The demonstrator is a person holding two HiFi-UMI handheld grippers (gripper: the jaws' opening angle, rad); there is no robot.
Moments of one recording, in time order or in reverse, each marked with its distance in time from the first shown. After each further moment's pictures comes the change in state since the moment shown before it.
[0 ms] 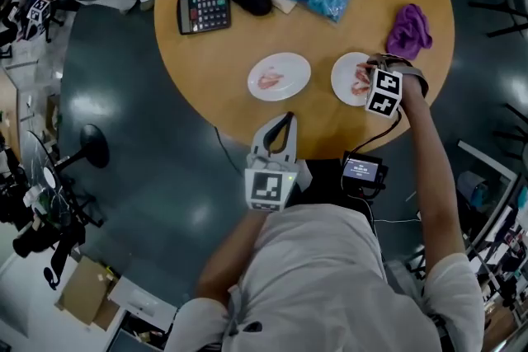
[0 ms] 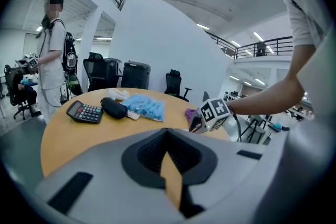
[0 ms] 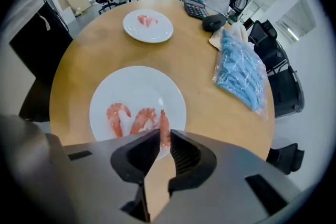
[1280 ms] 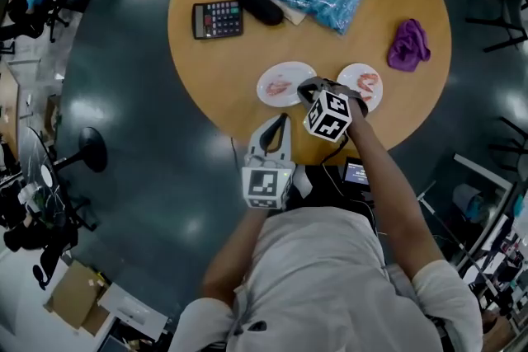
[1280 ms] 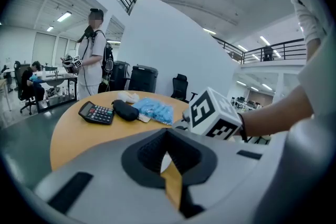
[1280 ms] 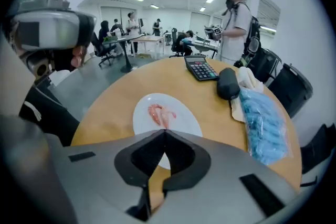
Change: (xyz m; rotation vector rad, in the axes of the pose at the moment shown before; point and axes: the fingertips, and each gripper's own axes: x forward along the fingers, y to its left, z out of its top) left arm -0.017 0.030 0.003 -0.048 -0.042 0.061; right arm -0.050 0.043 0.220 0.233 -0.468 0.090
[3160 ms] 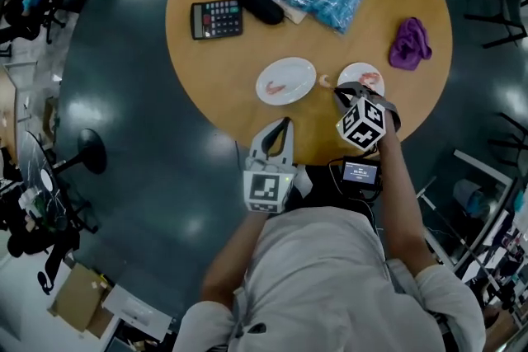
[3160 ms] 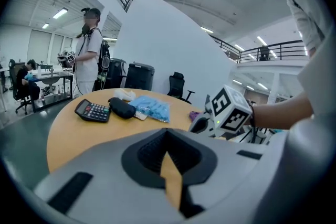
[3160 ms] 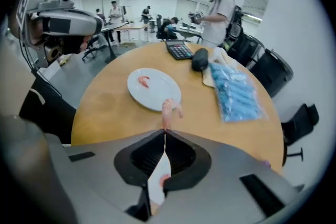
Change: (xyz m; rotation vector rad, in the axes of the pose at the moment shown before) left arm -0.002 0.000 -0.006 0.015 0.024 -0.043; right arm -0.054 -0.023 -0.075 0.102 0.151 -0.116
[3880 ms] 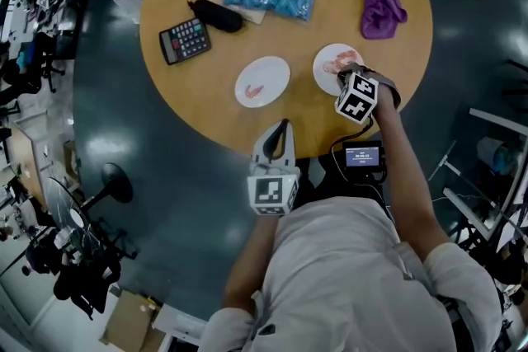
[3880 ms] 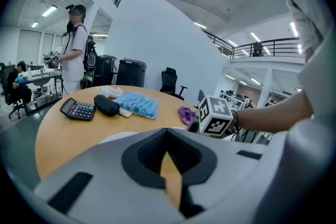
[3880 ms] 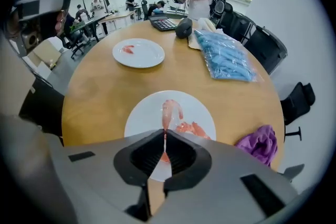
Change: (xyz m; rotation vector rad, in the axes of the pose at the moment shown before) left arm 0.014 -0.053 -0.005 0.023 0.046 -0.060; right arm 0.012 -0.023 -0.096 0.126 0.149 -0.031
